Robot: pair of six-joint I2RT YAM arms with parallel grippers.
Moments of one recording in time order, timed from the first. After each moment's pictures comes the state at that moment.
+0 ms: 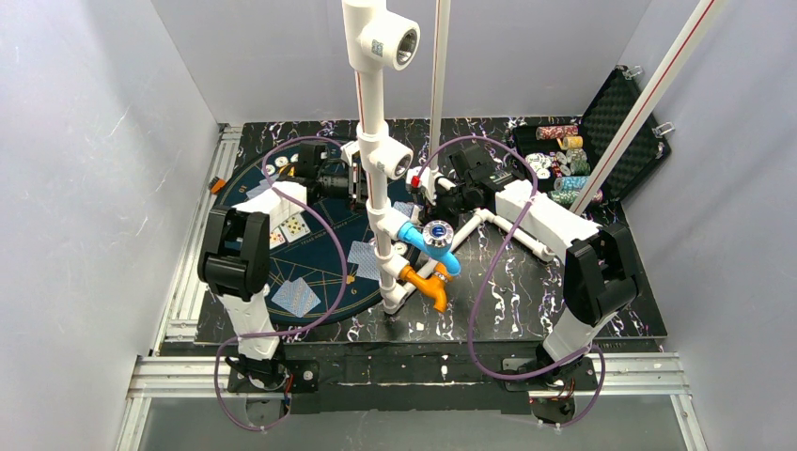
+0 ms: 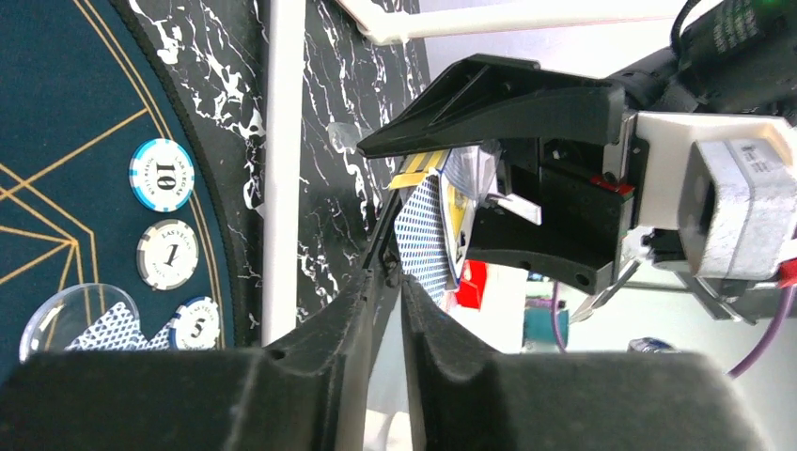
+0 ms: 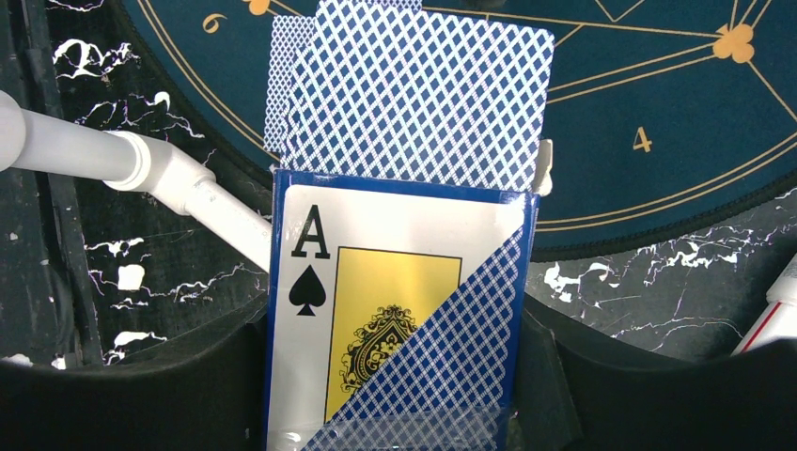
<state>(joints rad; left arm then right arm) -0.24 1.86 1.22 -0.10 1.18 -0.64 0.54 1.67 1.31 -0.61 -0.69 -0.68</state>
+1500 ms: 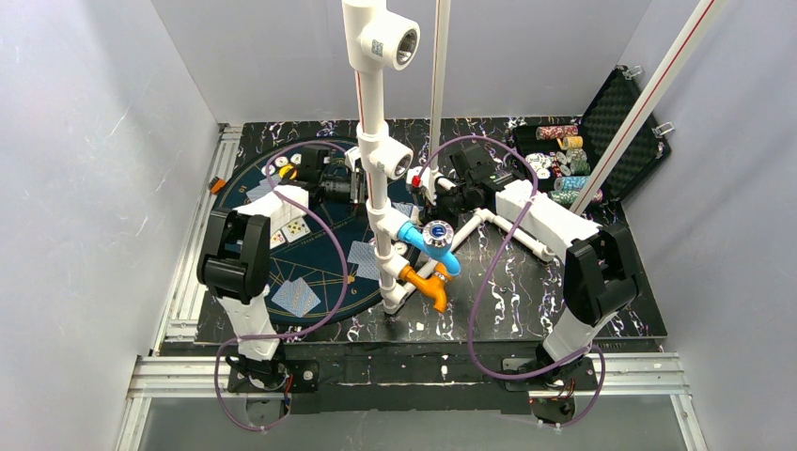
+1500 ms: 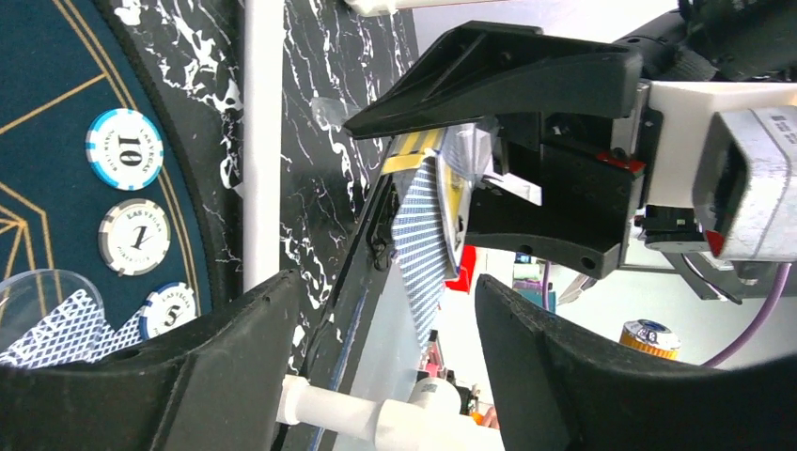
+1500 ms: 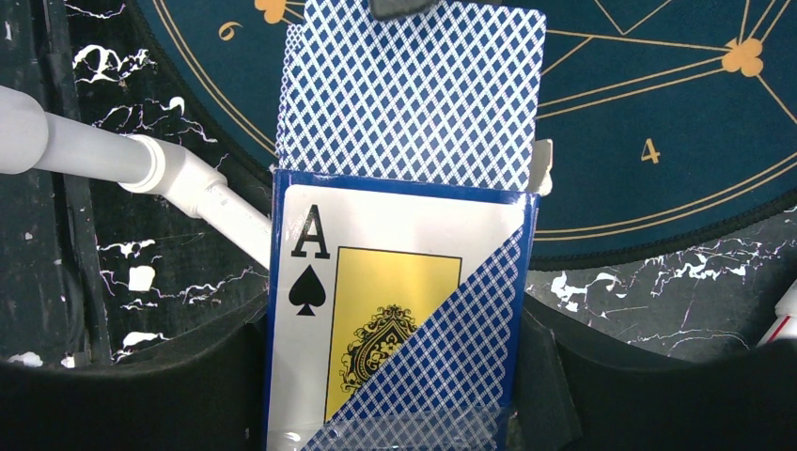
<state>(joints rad) -0.26 1.84 1.19 -0.09 1.21 -0.65 0.54 1.67 1.31 -0.61 -0.72 -0.69</state>
